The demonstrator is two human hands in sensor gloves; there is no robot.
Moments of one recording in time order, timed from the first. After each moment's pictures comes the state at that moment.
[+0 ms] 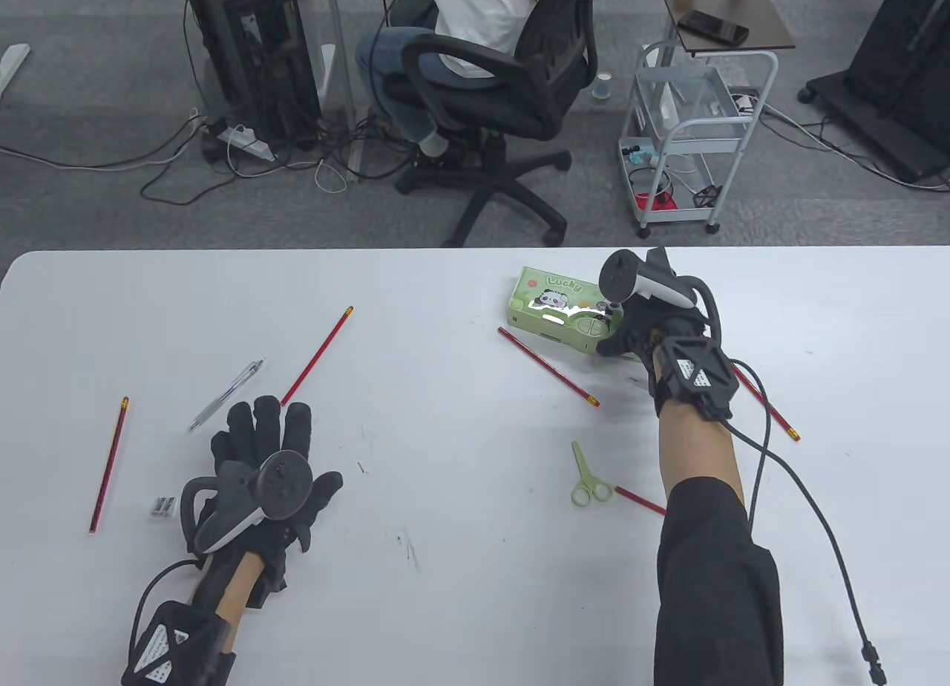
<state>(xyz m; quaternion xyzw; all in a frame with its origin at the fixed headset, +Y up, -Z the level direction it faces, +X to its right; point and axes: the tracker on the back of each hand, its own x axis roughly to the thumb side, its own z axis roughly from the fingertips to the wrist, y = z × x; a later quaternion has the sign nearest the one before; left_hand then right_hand) -0.265 -0.713 -0.307 -0.02 -0.05 0.03 1.00 0.198 -0.695 -0.578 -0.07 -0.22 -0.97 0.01</state>
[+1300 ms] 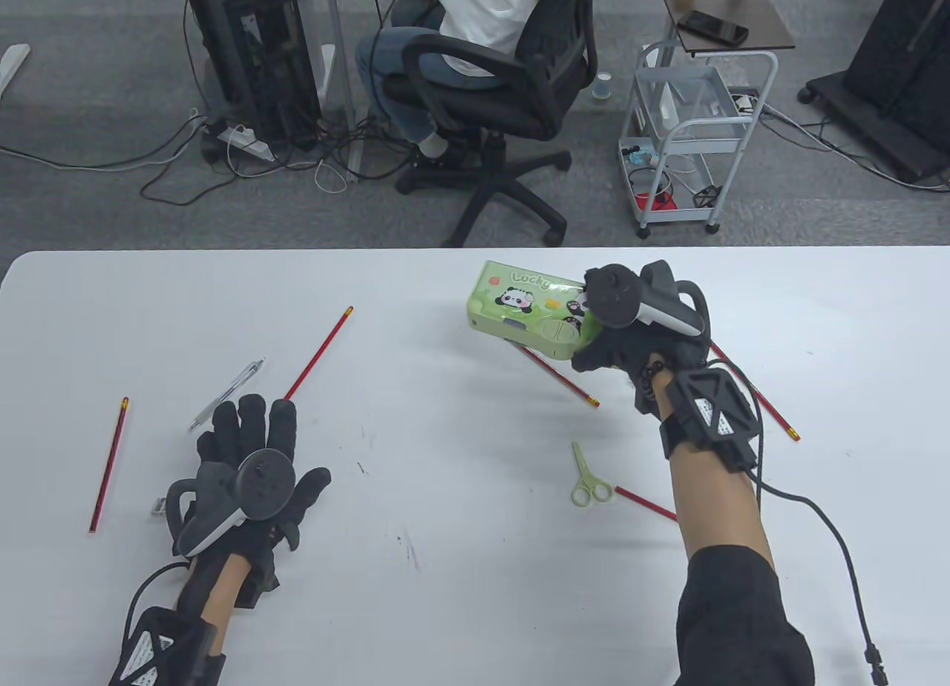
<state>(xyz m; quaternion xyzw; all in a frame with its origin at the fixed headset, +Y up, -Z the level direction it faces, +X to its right) -0.278 -0.705 -0.302 0.00 -0.04 0.07 1.00 0.146 -0.620 -0.476 -0.19 -0.03 -0.98 -0.04</state>
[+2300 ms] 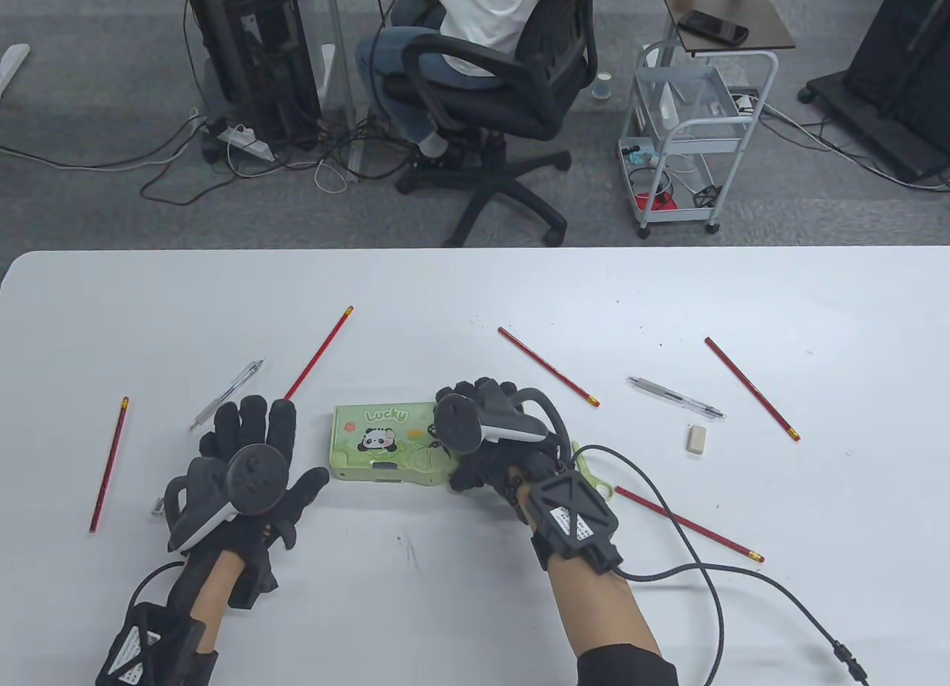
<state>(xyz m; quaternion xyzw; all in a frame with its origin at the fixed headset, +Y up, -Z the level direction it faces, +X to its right) -0.281 -0.706 -0.305 -0.03 -0.06 0.09 0.99 0.000 -0.726 -0.399 -0.30 -0.14 -0.94 0.01</state>
